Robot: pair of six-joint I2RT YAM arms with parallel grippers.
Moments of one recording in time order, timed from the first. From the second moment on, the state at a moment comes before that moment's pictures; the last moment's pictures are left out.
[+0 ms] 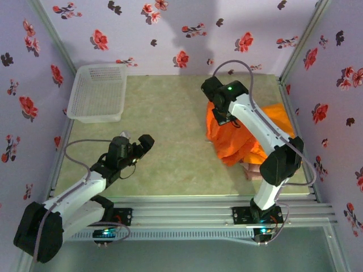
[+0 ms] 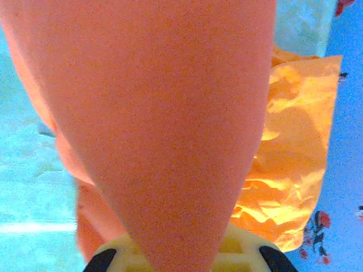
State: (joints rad) left arm -0.51 0.95 0.39 0.00 0.07 -1.11; right arm 0.57 1.74 1.81 -1.45 0.47 0.23
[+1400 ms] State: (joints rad) left arm -0.50 0.98 0.38 -0.01 0.07 -1.12; right arm 0.03 1.79 1.72 -1.29 0.71 -0.05
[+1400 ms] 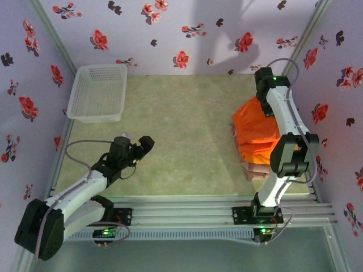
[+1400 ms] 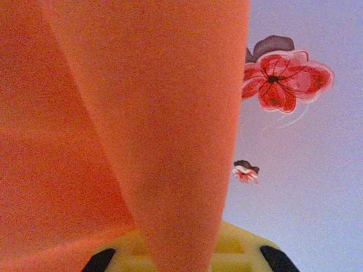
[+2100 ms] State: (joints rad) left arm -0.49 0.82 0.49 -0.21 -0.25 -0.70; right arm -0.09 1.25 1.31 -0.86 0.25 0.23
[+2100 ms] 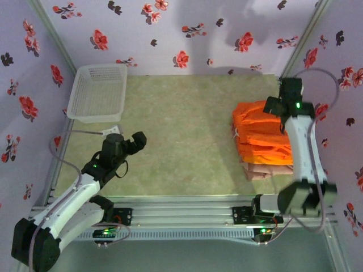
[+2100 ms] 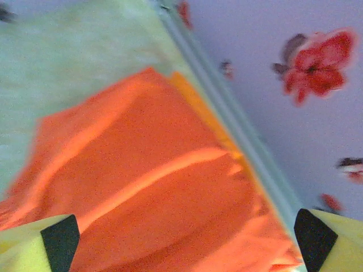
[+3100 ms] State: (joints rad) left arm -0.22 1.19 0.23 0.78 -0.55 0.01; right arm -0.07 1.34 0.38 0.53 0.01 0.16
